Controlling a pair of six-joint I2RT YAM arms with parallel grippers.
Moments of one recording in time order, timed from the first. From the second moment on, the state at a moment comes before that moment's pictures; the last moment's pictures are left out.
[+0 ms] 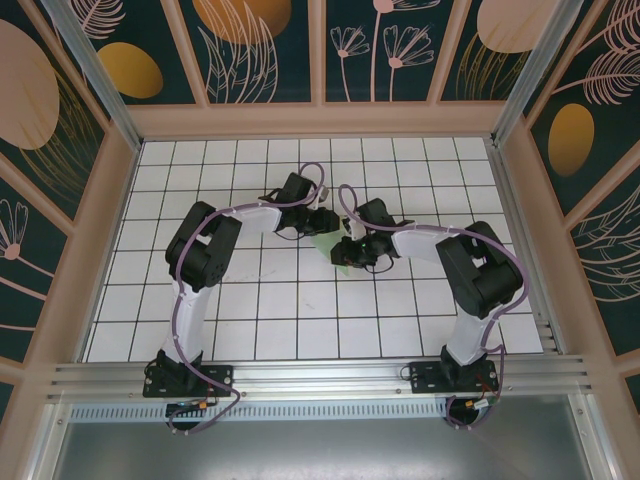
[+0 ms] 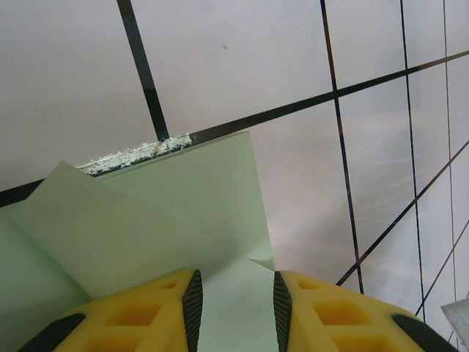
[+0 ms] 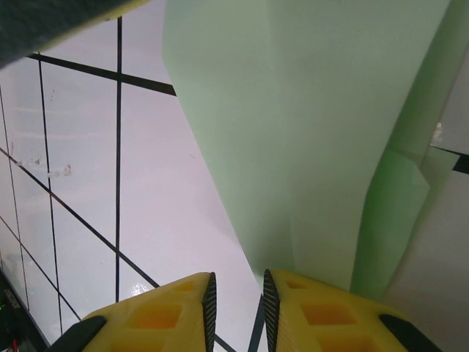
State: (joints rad) left arm -0.55 2.18 1.41 -0.13 0.52 -0.60; right arm 0.54 1.80 0.93 -0.20 -0.54 0.49
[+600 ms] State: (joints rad) left arm -0.55 2.18 1.41 -0.14 0.52 -0.60; right arm 0.54 1.80 0.92 -0.22 -0.51 0.49
